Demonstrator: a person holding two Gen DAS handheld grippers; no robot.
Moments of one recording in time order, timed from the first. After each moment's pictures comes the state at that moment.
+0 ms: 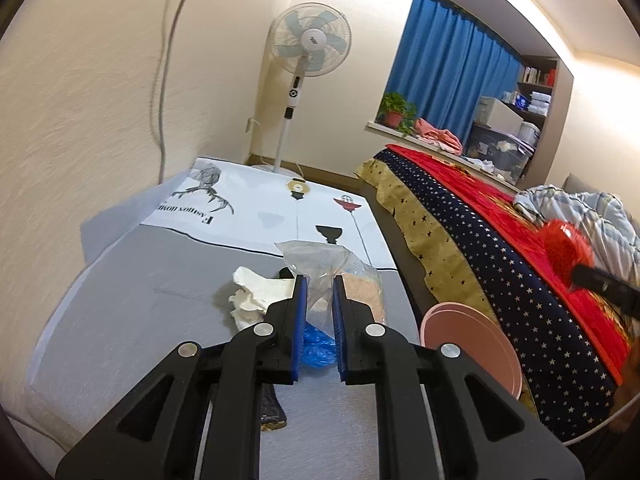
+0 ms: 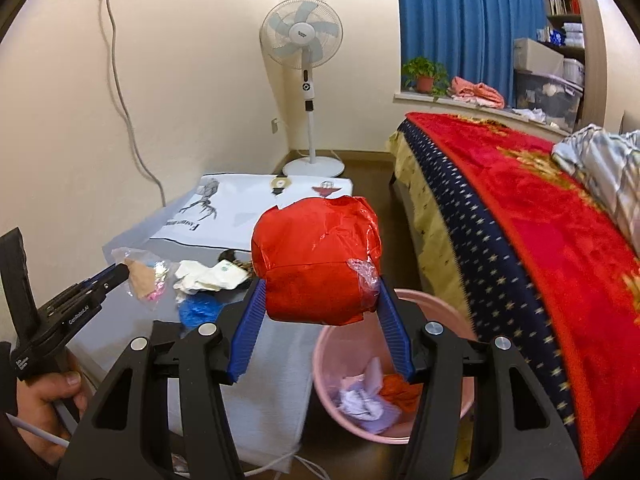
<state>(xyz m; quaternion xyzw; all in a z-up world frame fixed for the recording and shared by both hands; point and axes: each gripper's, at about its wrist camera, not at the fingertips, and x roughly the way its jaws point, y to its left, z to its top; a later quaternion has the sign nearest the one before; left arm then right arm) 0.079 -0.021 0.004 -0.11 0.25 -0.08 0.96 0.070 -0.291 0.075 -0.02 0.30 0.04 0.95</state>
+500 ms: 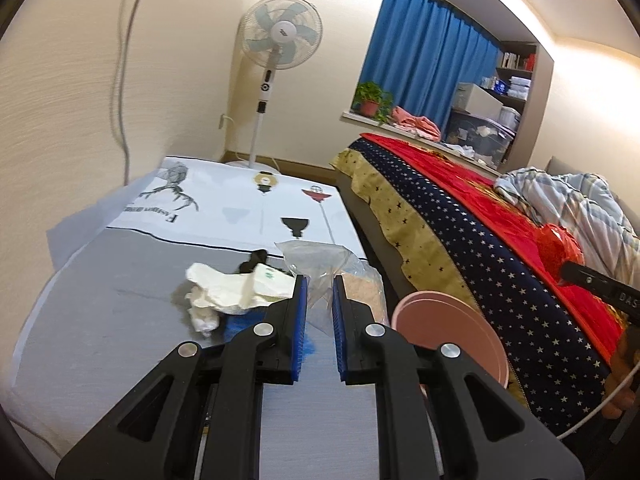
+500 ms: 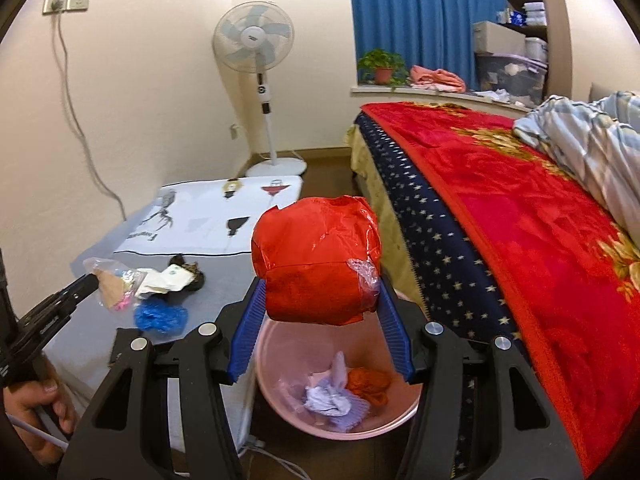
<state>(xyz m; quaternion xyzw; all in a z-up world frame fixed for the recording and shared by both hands) 0.084 -0.060 0.002 -0.10 0.25 -0.12 0.96 0.068 -0.353 0.060 0.01 0.30 -0.02 0.95</state>
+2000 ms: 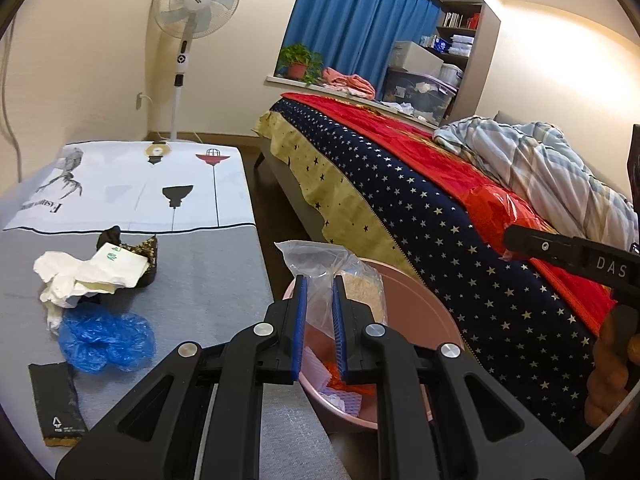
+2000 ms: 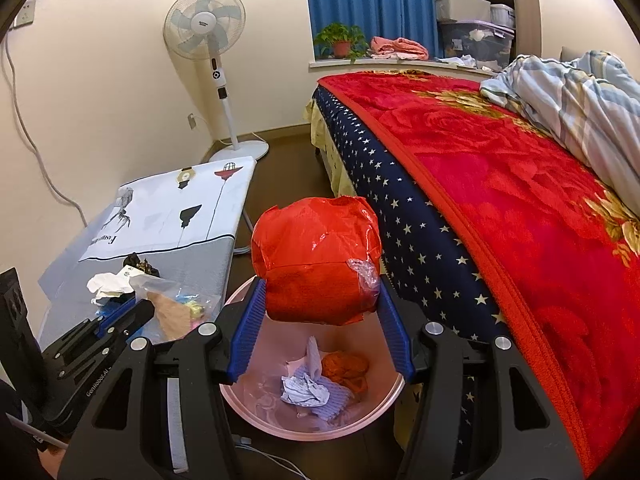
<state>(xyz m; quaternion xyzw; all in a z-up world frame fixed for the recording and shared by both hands) 0.120 -0.181 -0.036 -0.06 0.29 -0.23 0.93 0.091 -0.392 0.033 0.05 0.34 -0.08 0.94</state>
